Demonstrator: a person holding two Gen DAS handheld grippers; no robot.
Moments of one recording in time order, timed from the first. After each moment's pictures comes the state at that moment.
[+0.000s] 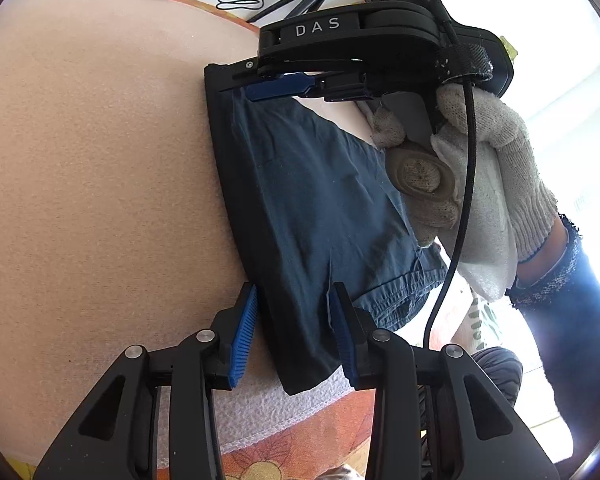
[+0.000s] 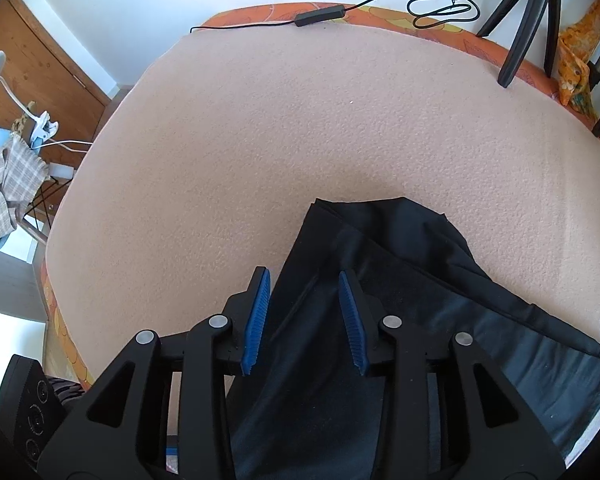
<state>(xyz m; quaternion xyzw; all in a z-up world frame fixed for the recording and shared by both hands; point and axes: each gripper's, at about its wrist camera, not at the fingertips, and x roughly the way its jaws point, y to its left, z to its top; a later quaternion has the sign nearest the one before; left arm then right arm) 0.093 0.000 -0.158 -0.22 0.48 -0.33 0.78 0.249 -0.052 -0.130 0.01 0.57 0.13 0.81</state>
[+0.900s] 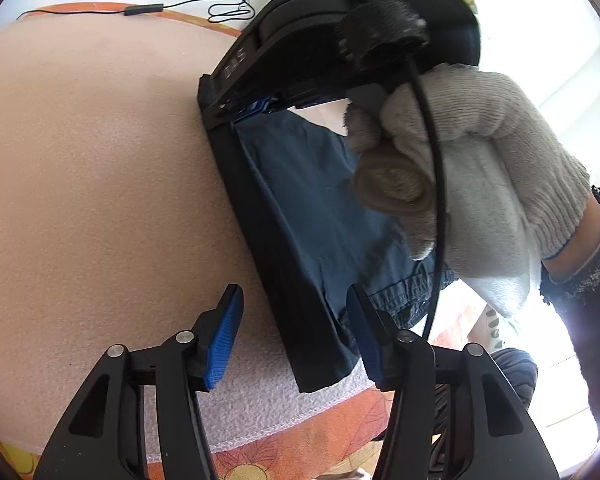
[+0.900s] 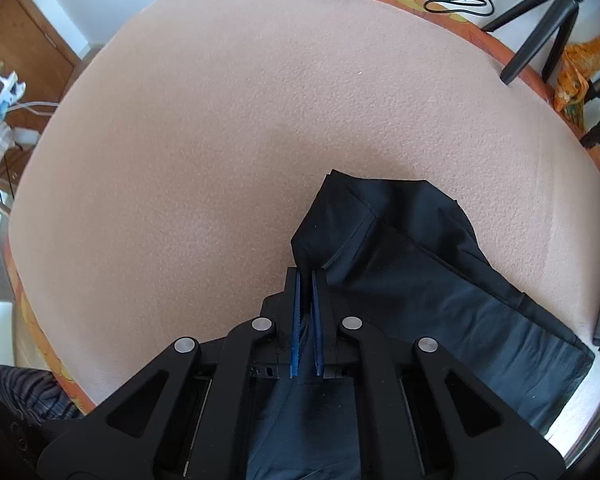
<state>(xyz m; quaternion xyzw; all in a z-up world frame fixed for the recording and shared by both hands) 0.088 -0.020 -0.142 -0.18 0.49 -0.30 0.80 0.254 -0.032 -0.133 -0.04 0.61 0.09 0.79</state>
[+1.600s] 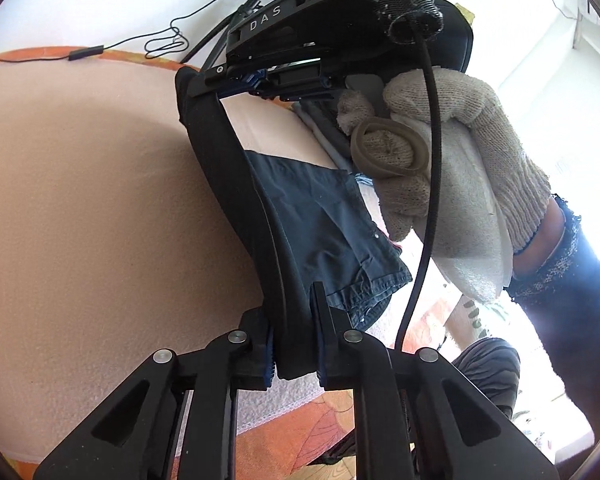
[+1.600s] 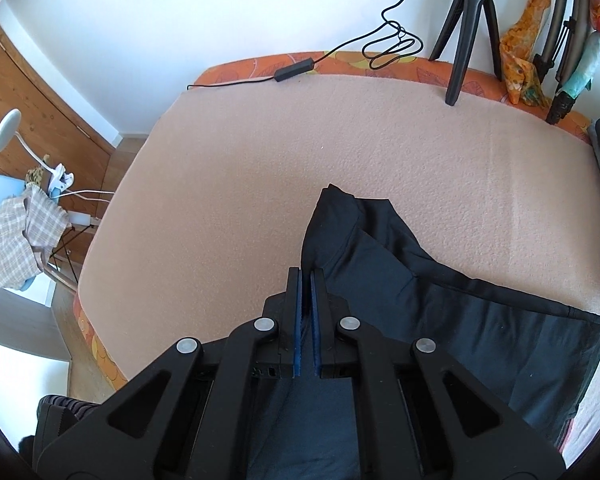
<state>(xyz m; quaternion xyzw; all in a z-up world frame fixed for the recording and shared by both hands) 0.070 -0.051 -0.107 -0.16 0.42 -0.38 0.81 0.219 -0.099 -0.065 0.08 0.52 0.11 0.84</state>
